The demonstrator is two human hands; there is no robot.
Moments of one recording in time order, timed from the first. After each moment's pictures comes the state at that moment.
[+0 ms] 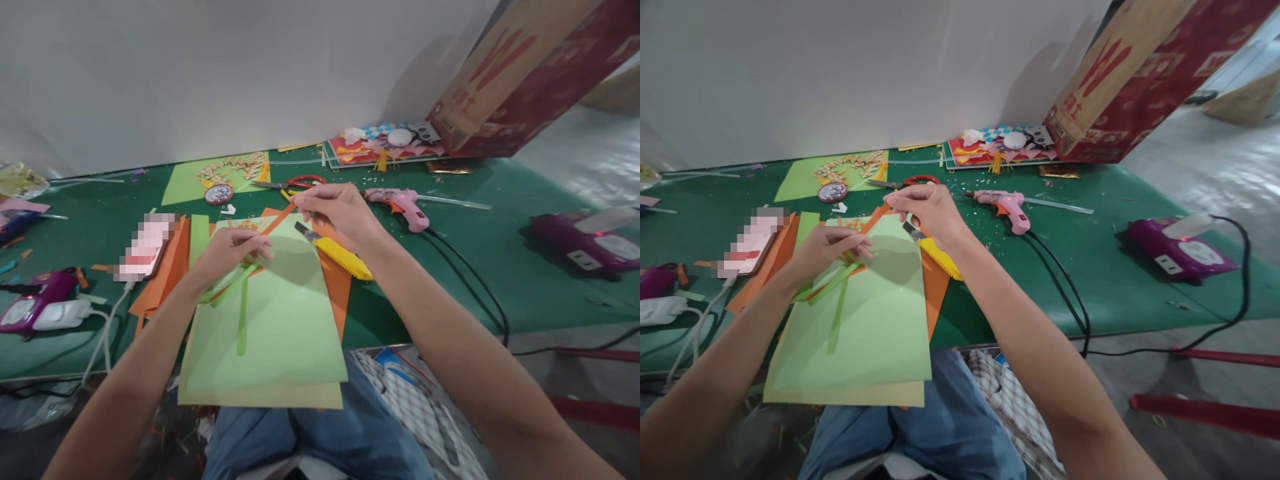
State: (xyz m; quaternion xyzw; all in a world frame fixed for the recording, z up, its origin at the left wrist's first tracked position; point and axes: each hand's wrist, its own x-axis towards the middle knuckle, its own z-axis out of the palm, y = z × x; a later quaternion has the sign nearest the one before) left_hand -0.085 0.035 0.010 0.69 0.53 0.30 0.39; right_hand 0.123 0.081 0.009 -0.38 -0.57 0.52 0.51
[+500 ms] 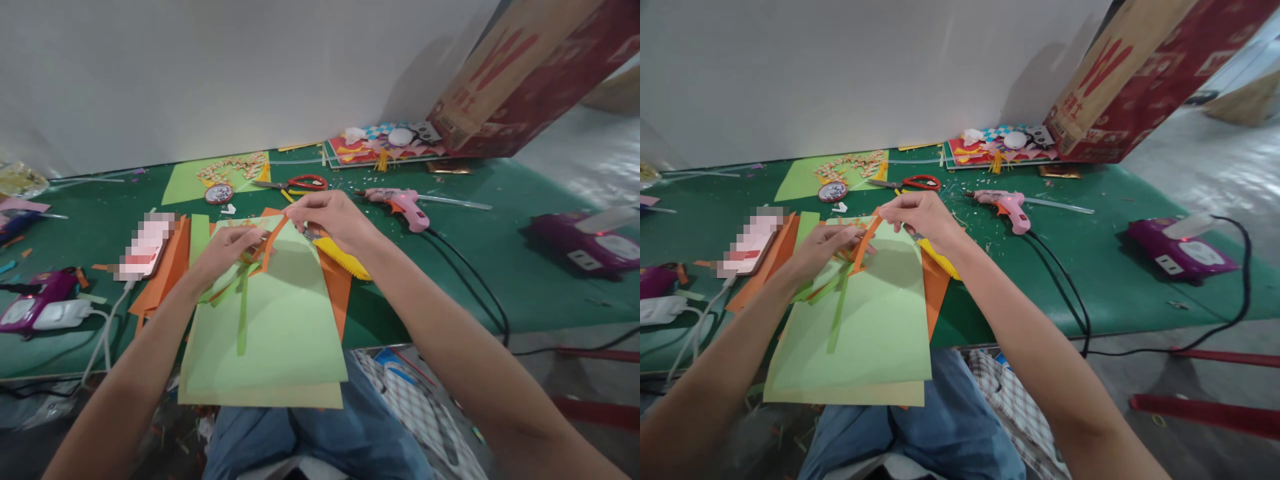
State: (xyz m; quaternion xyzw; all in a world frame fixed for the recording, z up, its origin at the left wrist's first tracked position) left_hand -0.086 0.034 0.011 0.68 0.53 0.31 0.40; right_hand 0.117 0.076 0.011 -0.37 -0.58 0.57 0.45
